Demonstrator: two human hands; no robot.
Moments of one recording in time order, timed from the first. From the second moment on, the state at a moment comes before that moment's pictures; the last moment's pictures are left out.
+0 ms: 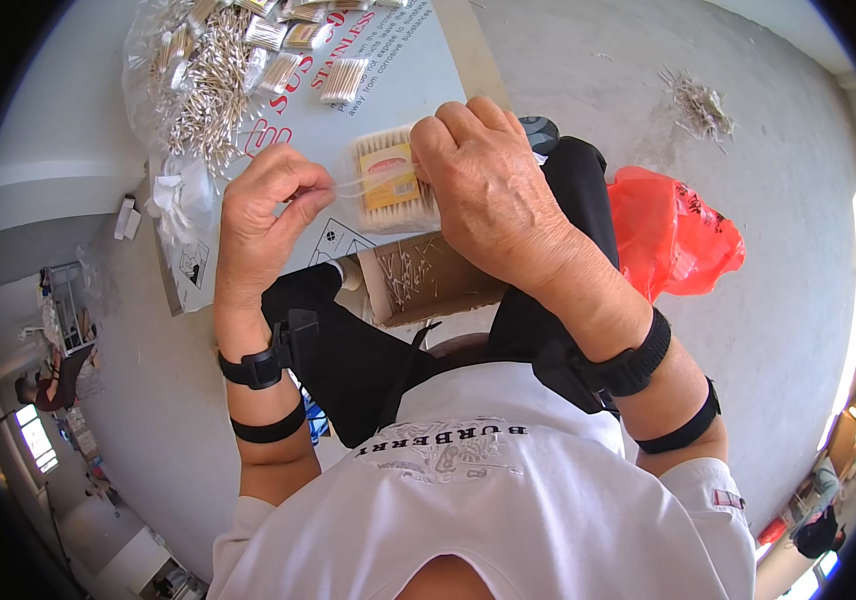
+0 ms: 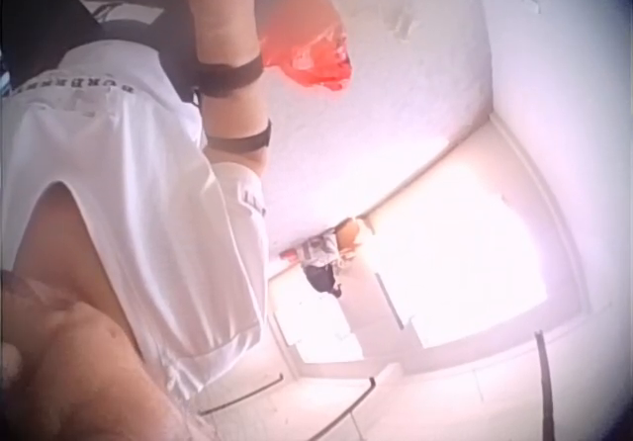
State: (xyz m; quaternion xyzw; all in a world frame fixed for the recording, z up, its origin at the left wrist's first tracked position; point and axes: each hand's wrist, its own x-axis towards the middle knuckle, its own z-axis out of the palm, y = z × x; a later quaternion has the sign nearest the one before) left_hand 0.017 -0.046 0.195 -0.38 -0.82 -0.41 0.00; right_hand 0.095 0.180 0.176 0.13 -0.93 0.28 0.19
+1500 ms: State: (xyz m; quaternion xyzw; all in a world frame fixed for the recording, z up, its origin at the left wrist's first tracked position) left_hand 0.014 -0.012 0.189 -0.45 -0.80 -0.39 0.04; right_hand 0.091 0.182 0.180 0.15 -0.94 0.28 0.16
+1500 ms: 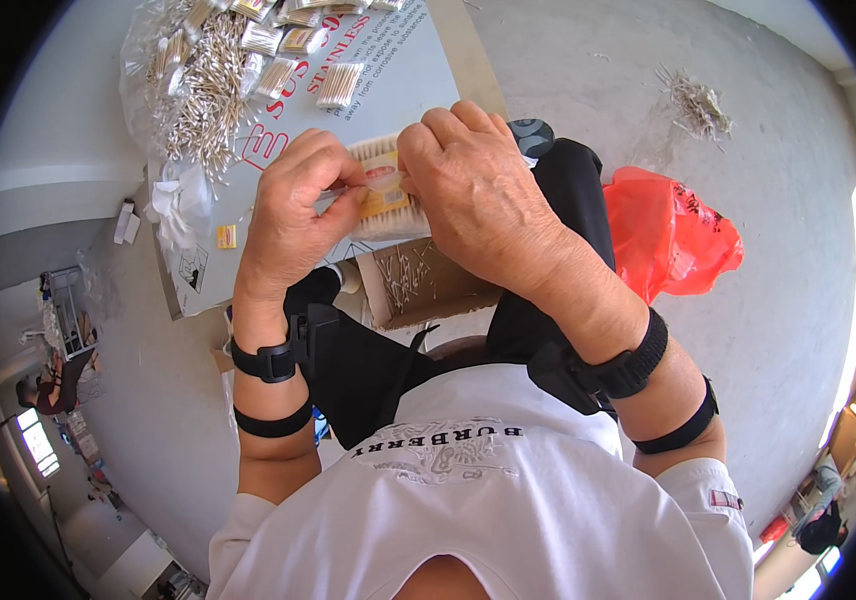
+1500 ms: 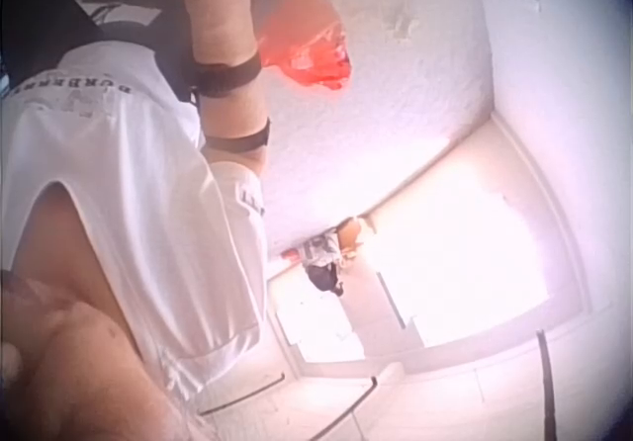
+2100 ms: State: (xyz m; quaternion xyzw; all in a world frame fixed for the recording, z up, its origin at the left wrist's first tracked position) left_hand 0.016 0.002 0.194 -0.51 -0.80 -0.31 0.08; right_hand 0.089 0.187 0.182 0.17 -0.93 0.28 0.15
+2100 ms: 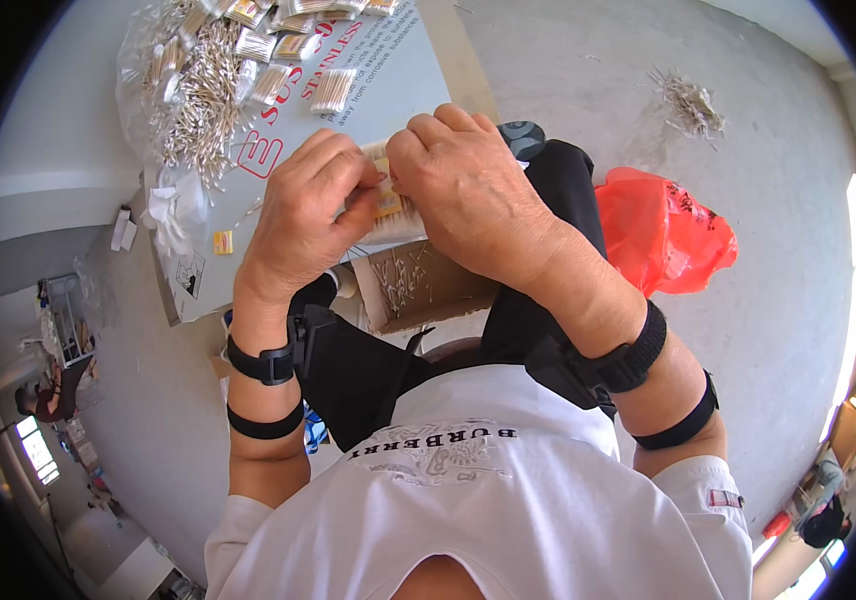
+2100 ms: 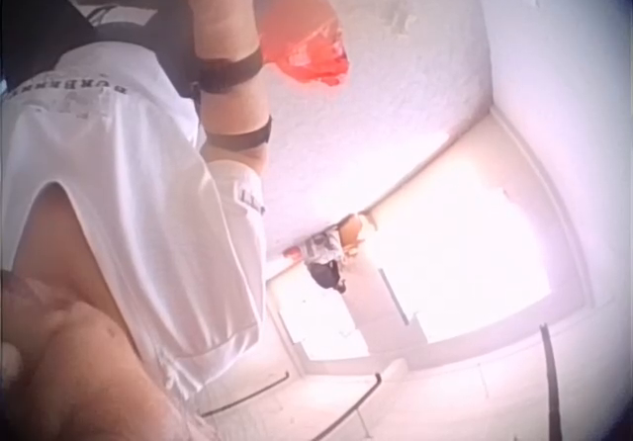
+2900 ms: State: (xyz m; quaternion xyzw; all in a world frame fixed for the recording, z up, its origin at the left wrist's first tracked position) left_hand 0.019 -0.002 0.191 -0.52 -0.80 -0.28 0.11; right_hand 0.086 0.188 0.182 0.17 -0.95 0.23 0.14
